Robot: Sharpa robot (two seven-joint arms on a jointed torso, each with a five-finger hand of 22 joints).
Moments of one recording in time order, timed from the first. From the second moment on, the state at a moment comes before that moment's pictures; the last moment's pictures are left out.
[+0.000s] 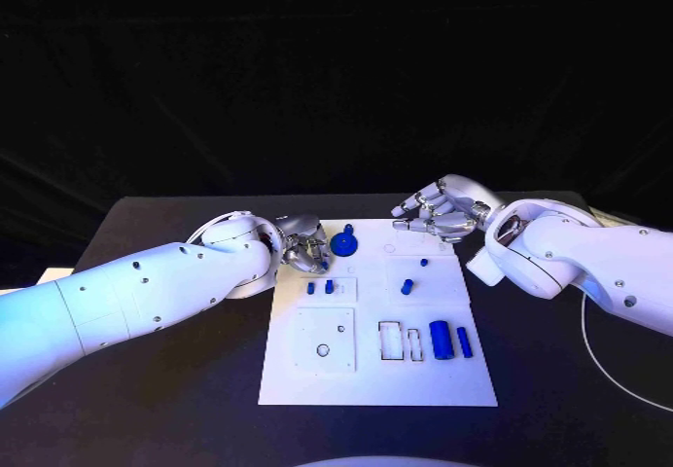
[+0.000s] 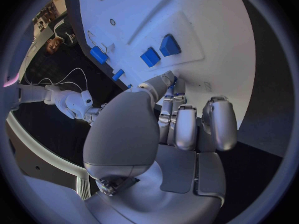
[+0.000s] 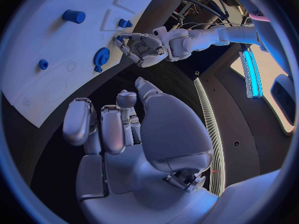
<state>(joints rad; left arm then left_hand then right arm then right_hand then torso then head) 1.19 -0.61 -0.01 1.32 -1.34 -0.07 -0.19 1.43 -0.15 0.50 -0.01 0.12 1.13 0.13 0.17 0.08 1.21 0.06 0.22 0.10 1.47 -0.02 1.36 1.15 0.07 1.46 0.08 1.31 1.31 1.27 -0.92 -0.03 1.61 -0.87 -0.30 -0.02 1.31 -0.07 0.18 0.13 0.22 1.01 0.15 0.07 0.07 1.25 0.05 0.92 1.02 1.46 -0.02 1.35 1.23 0.08 1.30 0.09 1.36 1.14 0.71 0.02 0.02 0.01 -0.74</state>
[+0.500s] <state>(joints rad) 1.19 -0.61 -0.01 1.32 -1.34 -0.05 -0.20 1.38 -0.18 0.50 -0.01 0.12 1.03 0.15 0.09 0.06 1.14 0.09 0.14 0.09 1.47 0.00 1.36 1.12 0.07 1.47 0.09 1.25 1.31 1.27 -0.92 -0.03 1.61 -0.87 -0.30 -0.02 1.31 -0.07 0.18 0.14 0.22 1.01 0.15 0.07 0.07 1.25 0.05 0.92 1.02 1.46 -0.02 1.35 1.23 0.08 1.30 0.09 1.35 1.14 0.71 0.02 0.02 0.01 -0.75</state>
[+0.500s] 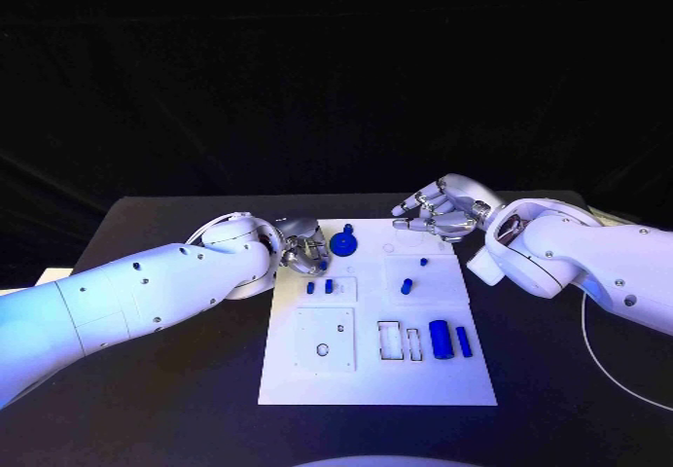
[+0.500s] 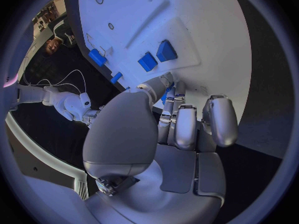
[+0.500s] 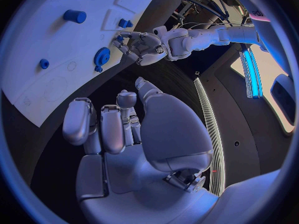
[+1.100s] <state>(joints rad) 1.19 -0.67 -0.01 1.35 -1.34 -0.08 -0.19 1.38 -0.20 0.50 -0.02 0.12 0.99 0.16 0.07 0.06 1.08 0.11 0.11 0.07 1.47 0.01 1.35 1.09 0.07 1.45 0.11 1.16 1.31 1.27 -0.93 -0.03 1.58 -0.93 -0.30 -0.04 1.38 -0.05 0.19 0.11 0.21 0.99 0.14 0.07 0.07 1.07 0.07 0.59 0.74 1.46 -0.02 1.27 1.14 0.10 1.25 0.09 1.30 1.06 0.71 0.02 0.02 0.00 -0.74</state>
